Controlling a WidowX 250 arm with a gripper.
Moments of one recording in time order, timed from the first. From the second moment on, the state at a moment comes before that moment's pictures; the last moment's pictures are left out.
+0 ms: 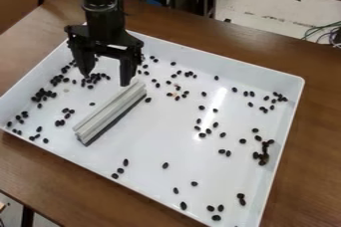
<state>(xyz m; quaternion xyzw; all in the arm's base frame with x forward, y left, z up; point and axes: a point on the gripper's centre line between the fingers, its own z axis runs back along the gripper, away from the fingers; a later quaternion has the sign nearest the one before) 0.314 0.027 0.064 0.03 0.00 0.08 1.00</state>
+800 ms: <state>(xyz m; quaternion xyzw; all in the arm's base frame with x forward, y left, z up) 0.284 0.020 0.029 0.01 0.04 -0.11 0.99</state>
